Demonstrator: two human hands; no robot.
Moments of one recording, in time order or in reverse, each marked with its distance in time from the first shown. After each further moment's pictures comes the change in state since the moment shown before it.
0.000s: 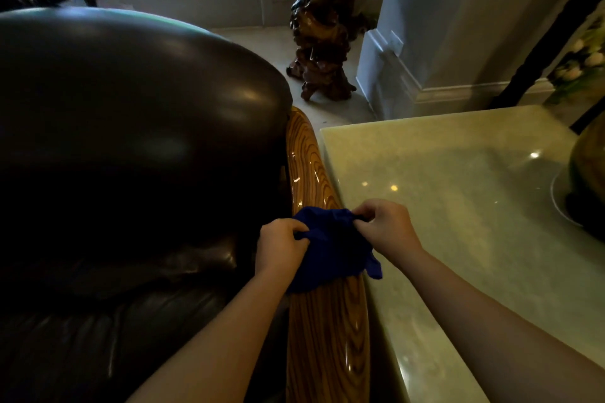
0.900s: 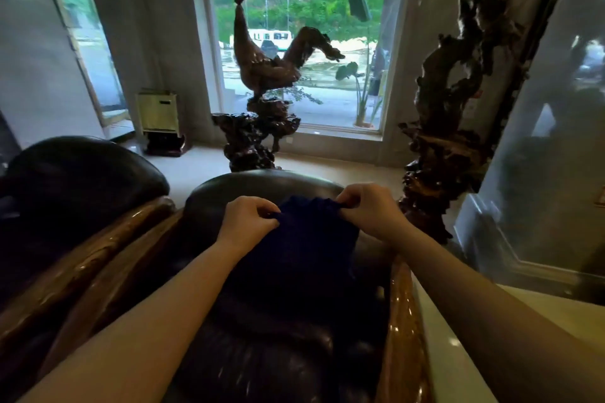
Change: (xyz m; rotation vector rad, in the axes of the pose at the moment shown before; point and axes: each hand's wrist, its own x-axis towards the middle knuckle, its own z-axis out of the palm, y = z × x) left_hand -0.219 0.112 -0.452 0.041 0.585 0.027; right_hand -0.132 -0.434 -0.156 0.046 -0.179 -0.735
